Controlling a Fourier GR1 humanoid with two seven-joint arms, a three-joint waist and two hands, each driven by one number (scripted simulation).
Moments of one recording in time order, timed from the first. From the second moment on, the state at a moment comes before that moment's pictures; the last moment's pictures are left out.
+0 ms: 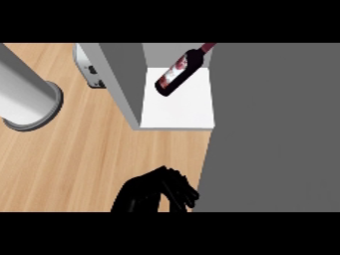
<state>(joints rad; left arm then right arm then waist) -0.16 0.19 -0.88 -1.89 0.49 0.67 -0.29 -0.62 -0.25 0.00 -2.41 -0.17 -0.15 0.97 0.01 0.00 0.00</state>
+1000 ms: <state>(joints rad) 0.26 0.69 -0.49 -2.18 0.79 0.20 -0.46 -0.70 -0.04 0.40 -2.37 -0.18 -0.15 1.00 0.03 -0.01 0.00</state>
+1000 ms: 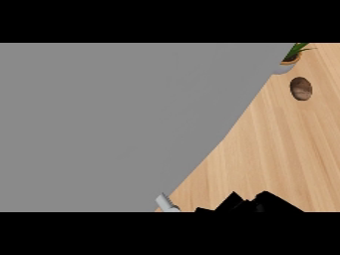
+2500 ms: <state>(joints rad) 0.45 0.92 0.07 -2.02 1.17 -0.35 -0.43 -1.31 0.00 0.48 -1.17 -0.22 -0.39 0.40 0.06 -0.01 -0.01</state>
